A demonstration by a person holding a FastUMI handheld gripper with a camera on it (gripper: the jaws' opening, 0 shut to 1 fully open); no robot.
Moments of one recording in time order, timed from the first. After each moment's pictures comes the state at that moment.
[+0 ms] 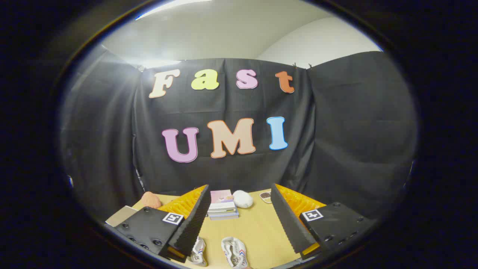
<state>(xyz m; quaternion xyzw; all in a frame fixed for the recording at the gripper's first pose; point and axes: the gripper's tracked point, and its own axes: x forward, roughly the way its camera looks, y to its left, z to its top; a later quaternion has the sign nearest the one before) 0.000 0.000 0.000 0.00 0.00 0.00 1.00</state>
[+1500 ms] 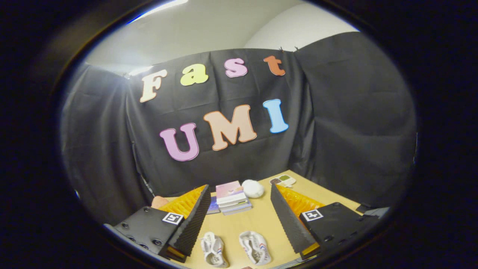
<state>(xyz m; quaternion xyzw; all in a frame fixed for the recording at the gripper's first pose) 0.010 0.021 -0.047 0.10 0.05 0.00 0.99</state>
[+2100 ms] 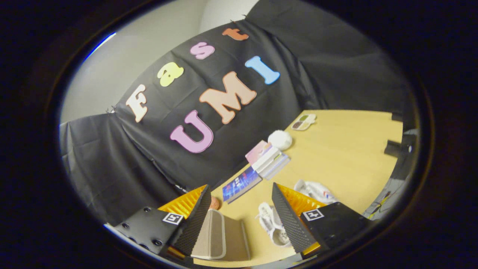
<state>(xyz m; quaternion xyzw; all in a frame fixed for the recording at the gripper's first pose) -0.017 0.120 -0.180 0.34 0.16 0.04 0.93</state>
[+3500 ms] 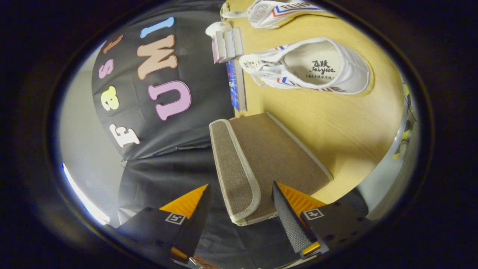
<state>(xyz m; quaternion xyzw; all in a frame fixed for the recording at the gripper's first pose) -0.093 0.321 -0.336 0.67 0.39 0.14 0.61</state>
